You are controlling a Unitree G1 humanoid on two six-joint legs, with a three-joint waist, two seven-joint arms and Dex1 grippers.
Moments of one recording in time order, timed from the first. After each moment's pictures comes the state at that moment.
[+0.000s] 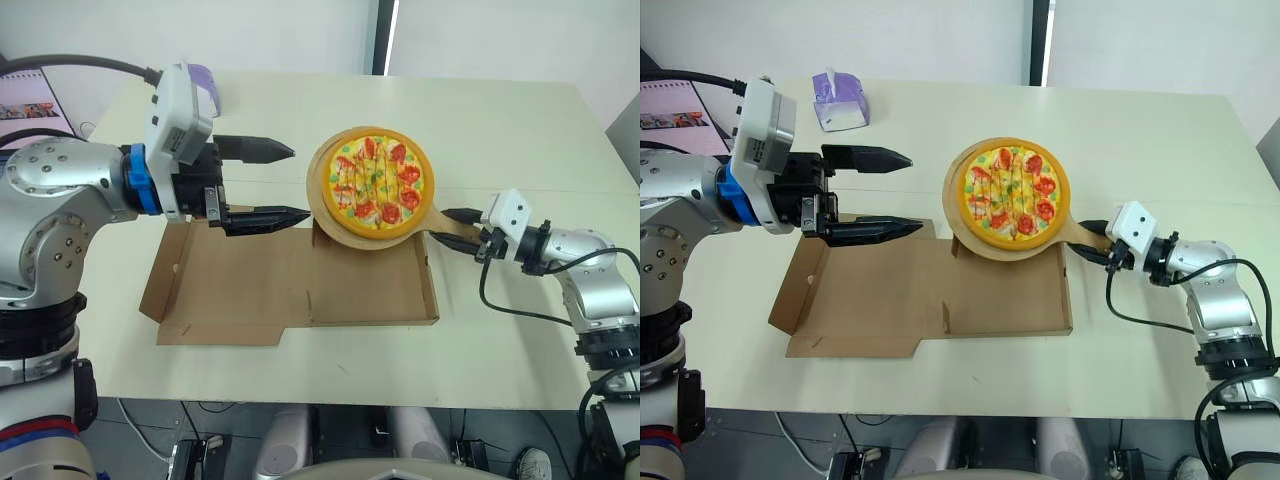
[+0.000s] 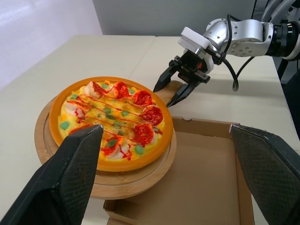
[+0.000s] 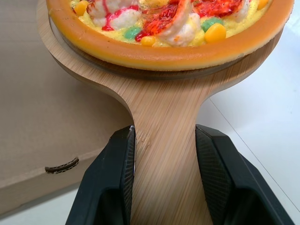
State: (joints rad) left arm -0.71 0.90 0.10 -0.31 -0.71 0.78 -1.11; right arm -0.44 -0.69 0.02 0.19 0.21 -0.03 1.01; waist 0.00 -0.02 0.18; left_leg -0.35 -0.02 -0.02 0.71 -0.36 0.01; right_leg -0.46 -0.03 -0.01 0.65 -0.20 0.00
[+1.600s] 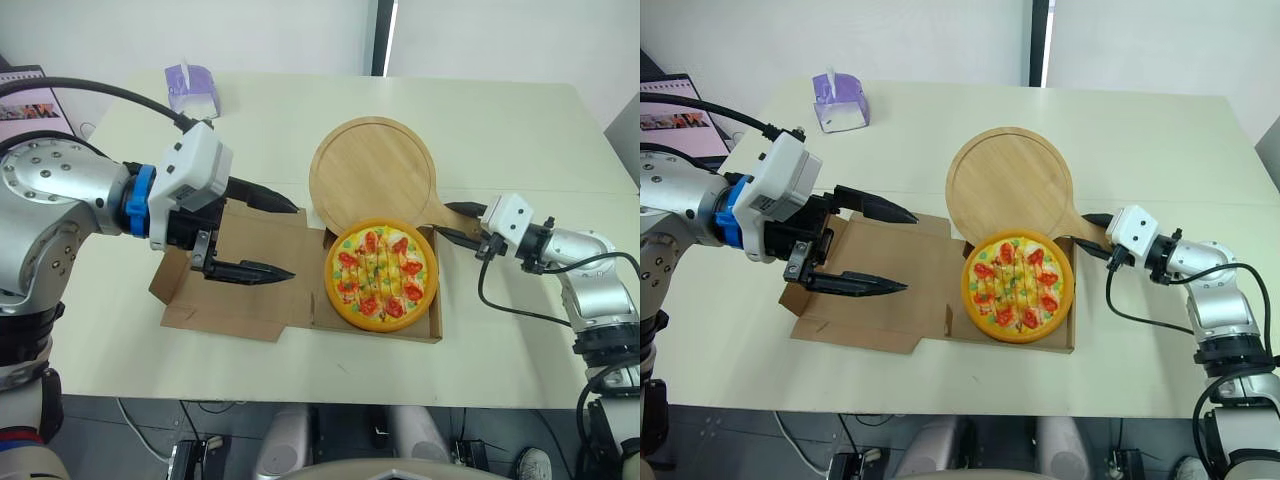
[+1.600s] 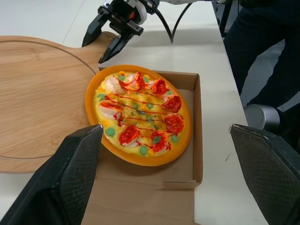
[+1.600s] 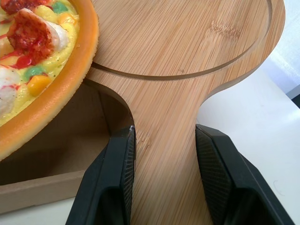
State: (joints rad) left arm -0.69 1.04 0.00 -0.34 -0.67 0.73 -1.37; right arm -0.45 -0.68 0.02 0.28 0.13 -0.21 0.95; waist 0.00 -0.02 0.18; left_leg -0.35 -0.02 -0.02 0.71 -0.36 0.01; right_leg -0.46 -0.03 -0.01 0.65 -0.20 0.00
